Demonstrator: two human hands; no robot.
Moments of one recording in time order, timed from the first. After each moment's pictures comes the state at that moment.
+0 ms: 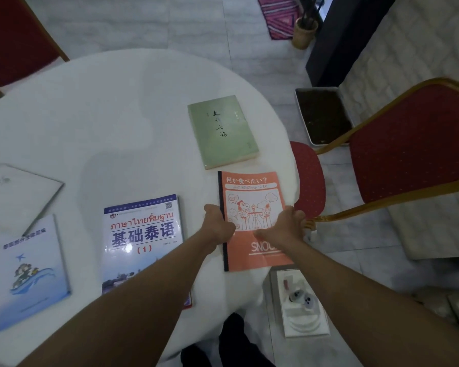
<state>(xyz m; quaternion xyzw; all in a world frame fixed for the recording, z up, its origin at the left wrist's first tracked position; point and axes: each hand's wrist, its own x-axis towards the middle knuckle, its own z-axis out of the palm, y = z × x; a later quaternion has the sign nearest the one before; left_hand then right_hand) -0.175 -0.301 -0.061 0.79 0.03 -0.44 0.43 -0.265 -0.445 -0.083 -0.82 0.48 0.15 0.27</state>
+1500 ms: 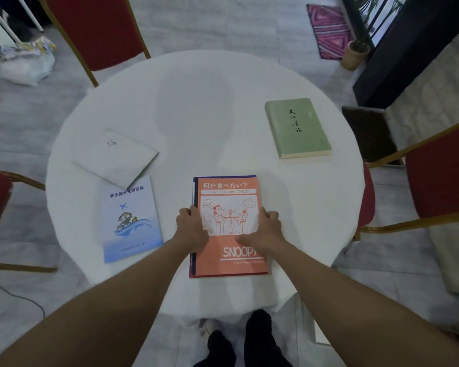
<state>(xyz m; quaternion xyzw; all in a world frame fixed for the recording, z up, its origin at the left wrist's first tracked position) -0.153 -0.046 -0.092 0.94 -0.03 -0.27 0.19 -0.225 -0.224 -0.098 -0.87 0.30 0.17 0.36</state>
